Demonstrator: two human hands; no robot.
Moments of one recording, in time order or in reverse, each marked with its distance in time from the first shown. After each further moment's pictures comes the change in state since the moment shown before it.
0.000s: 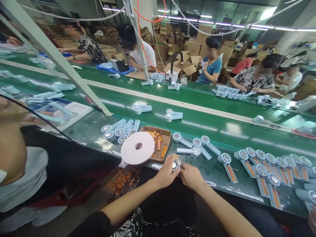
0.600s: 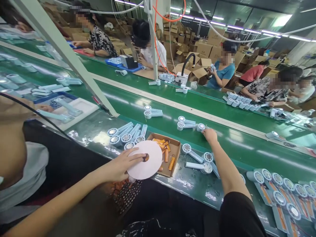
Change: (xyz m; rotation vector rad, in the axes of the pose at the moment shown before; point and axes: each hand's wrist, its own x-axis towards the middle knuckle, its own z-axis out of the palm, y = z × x) left_hand -0.003 -0.115 -0.249 0.441 -0.585 -0.023; right_hand 0.188 0.119 -0.146 -0.082 0.276 0.405
